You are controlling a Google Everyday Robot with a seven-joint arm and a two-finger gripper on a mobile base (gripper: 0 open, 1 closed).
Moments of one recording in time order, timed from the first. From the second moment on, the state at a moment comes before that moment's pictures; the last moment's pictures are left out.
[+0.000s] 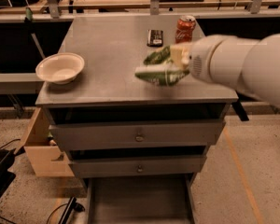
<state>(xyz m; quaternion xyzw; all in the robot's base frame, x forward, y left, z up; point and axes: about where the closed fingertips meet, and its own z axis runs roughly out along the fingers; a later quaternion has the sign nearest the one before) 0.567 -0.097 0.977 -0.18 0.80 0.13 0.56</state>
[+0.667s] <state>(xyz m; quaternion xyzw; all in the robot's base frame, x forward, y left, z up) 0.536 -0.087 0.886 -0.17 0.82 0.16 0.53</state>
